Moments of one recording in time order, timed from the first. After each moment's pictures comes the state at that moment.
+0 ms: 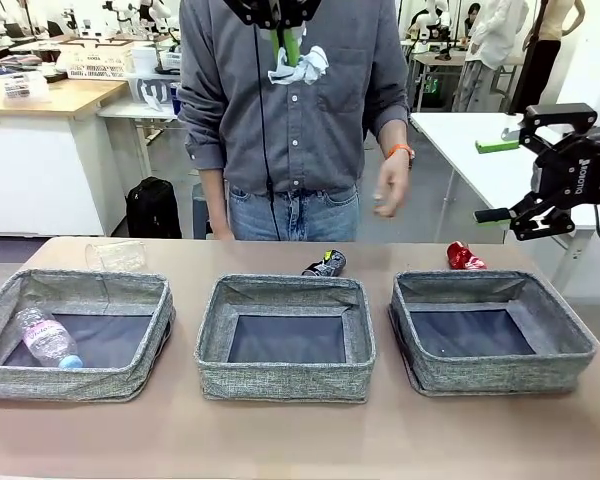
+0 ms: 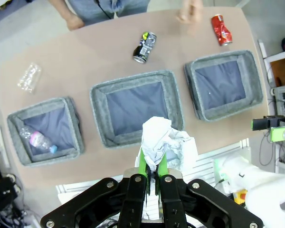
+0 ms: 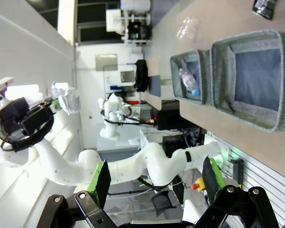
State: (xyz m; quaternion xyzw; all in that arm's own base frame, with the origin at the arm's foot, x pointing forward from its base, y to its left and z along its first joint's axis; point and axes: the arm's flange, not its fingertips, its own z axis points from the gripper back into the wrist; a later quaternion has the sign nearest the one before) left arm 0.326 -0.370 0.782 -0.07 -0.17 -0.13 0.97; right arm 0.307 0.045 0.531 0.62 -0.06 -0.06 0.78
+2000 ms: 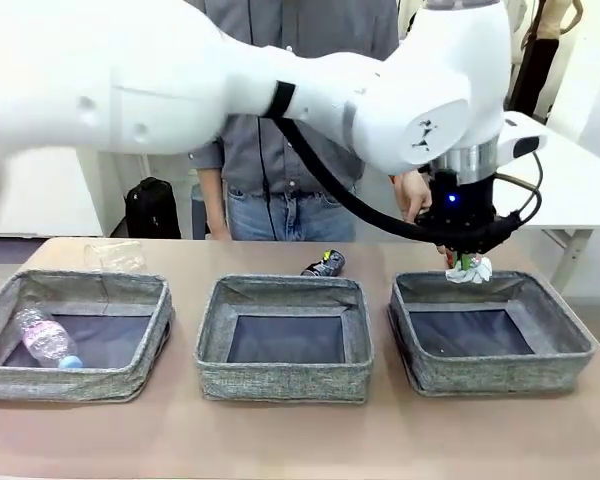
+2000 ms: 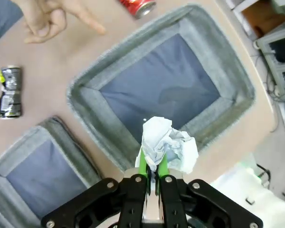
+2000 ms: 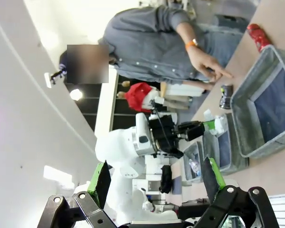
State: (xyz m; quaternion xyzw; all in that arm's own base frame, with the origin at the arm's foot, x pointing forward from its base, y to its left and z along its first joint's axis) left arm 0.389 -0.622 0.500 -0.11 -0.13 -0.29 0.94; right arm 0.133 -0.224 0.529 0.62 -0.29 -0.27 0.67
